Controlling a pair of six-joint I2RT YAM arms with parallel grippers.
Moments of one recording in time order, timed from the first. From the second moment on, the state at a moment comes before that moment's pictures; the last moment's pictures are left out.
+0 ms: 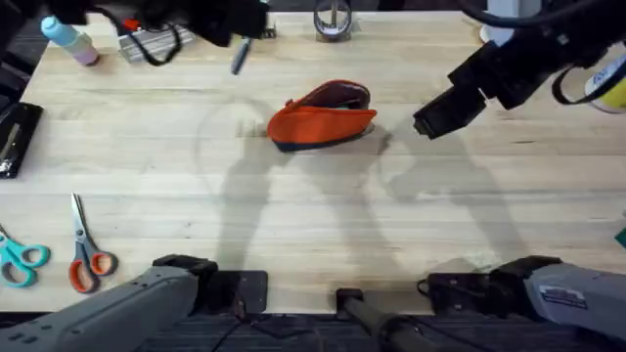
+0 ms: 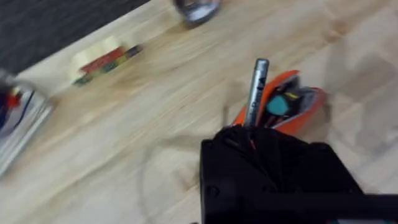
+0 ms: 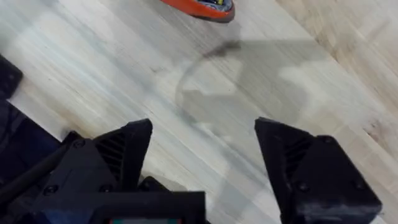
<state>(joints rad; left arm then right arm) -0.15 1.27 1.39 -0.89 0.30 0.30 0.30 1.39 1.51 -1.40 -0.20 -0.35</state>
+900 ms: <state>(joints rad) -0.33 1.48 1.39 -0.83 0.59 0.62 0.30 1.39 1.51 -1.40 -0.20 -0.35</state>
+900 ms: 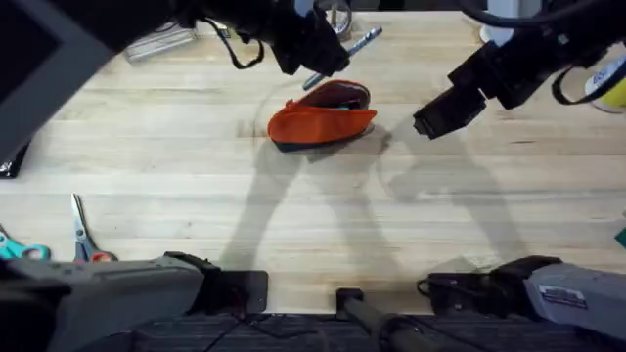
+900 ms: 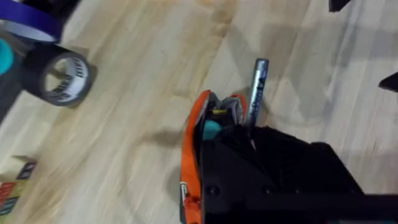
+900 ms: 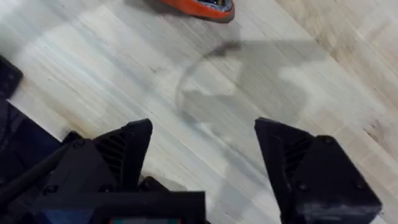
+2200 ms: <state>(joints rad) -0.33 1.77 1.39 -0.82 0.54 0.91 0.30 1.39 1.51 -1.40 -0.20 -0.35</state>
